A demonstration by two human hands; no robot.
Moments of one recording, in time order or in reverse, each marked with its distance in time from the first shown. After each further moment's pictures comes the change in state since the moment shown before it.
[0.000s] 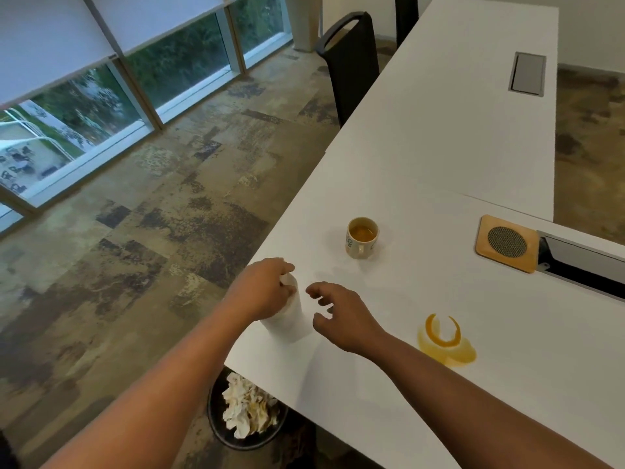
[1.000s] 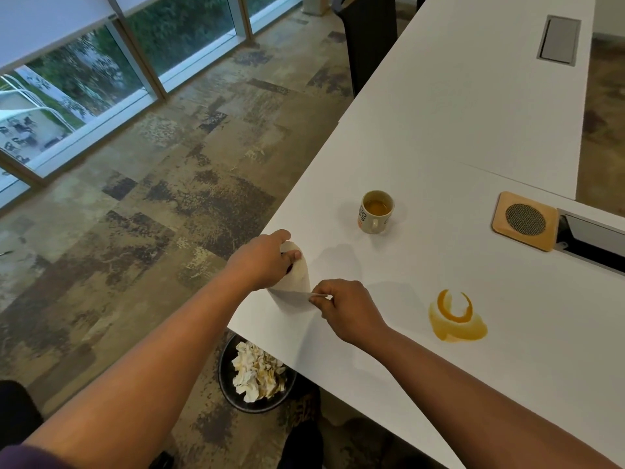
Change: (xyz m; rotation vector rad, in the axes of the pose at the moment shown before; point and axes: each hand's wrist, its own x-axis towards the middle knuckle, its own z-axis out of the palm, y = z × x) left_hand 0.016 -0.039 0.006 0.041 -0.037 -0.020; right_hand -0.016 -0.006 0.036 -0.093 0.044 0.000
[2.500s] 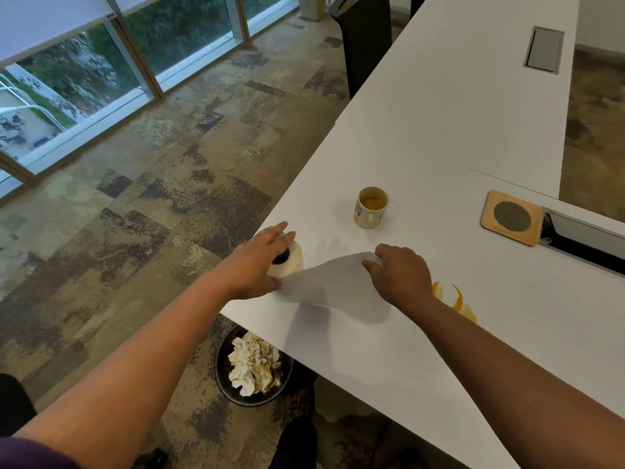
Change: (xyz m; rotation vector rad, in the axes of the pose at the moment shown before) left_hand -0.025 -0.042 0.011 0.166 -0.057 0.379; right_hand 0.004 0.043 -0.066 -0.622 0.294 0.118
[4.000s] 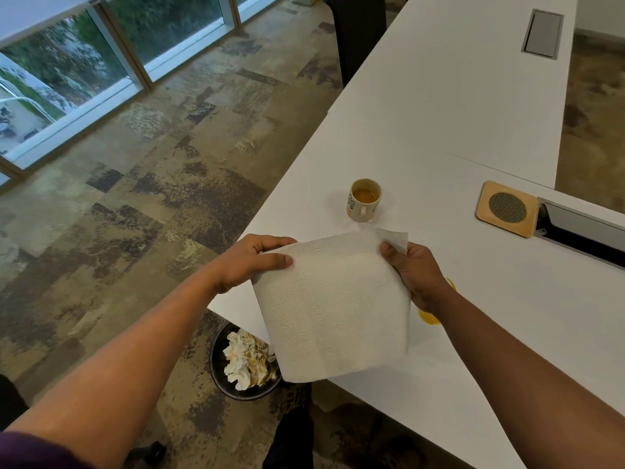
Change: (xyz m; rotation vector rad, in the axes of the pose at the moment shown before) left_hand 0.007 0.013 -0.006 -0.950 -0.064 0.020; right_hand -0.006 0.044 -0.005 1.407 -0.263 0.350
